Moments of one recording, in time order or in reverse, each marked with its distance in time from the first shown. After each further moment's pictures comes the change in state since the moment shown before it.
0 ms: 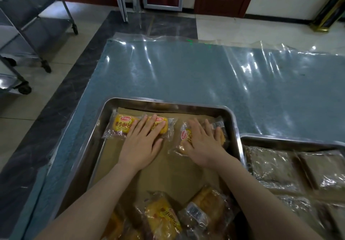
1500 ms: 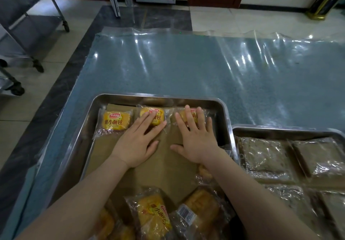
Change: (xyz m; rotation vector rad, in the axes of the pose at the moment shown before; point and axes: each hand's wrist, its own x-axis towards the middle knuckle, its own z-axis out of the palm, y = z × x) left_hand 0.001 0.001 -0.002 0.041 -0.056 0.230; right_hand -0.002 0.003 0.004 -0.305 0.055 -0.061
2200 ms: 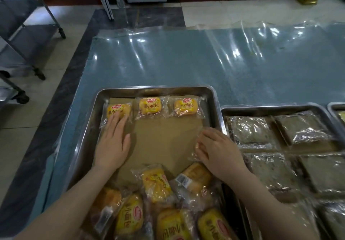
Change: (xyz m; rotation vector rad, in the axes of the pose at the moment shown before) left_hand -0.072 -0.006 -0.013 -0.203 0.129 -0.447; right_hand -0.126 0.011 -0.014 0.256 0.213 0.011
